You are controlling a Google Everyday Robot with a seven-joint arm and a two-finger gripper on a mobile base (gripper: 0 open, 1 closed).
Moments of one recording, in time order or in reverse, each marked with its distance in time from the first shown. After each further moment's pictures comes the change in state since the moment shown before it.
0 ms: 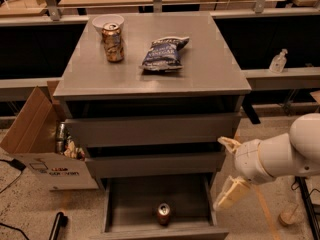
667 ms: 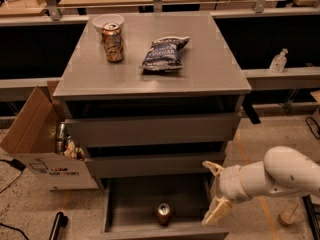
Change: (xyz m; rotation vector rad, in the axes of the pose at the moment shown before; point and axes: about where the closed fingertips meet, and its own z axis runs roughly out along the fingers) arm 0.056 0.021 0.104 -0.125 -0.120 0.003
